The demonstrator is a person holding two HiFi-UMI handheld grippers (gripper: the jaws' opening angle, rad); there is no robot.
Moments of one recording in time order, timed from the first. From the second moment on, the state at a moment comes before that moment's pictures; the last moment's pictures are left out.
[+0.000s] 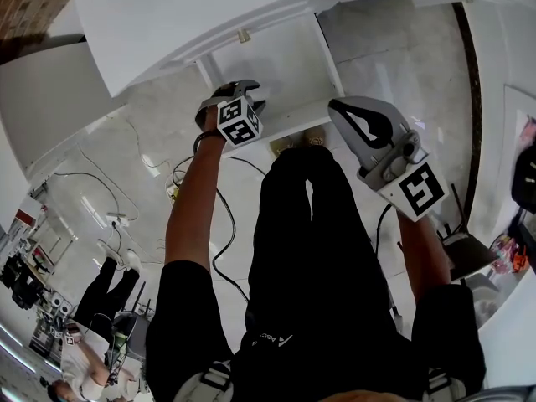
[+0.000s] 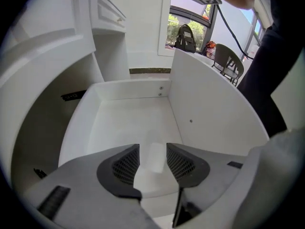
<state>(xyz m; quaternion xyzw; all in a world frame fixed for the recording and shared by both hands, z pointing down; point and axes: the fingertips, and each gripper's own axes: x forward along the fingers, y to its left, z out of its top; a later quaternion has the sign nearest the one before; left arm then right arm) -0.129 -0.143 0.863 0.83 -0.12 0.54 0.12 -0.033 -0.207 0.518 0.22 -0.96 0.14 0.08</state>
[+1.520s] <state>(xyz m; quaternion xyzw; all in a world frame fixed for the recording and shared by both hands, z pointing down) -0.119 -0.129 0.936 0.79 0.01 0.59 0.14 -0.005 -0.223 0.549 0.24 -0.95 0.16 0.10</state>
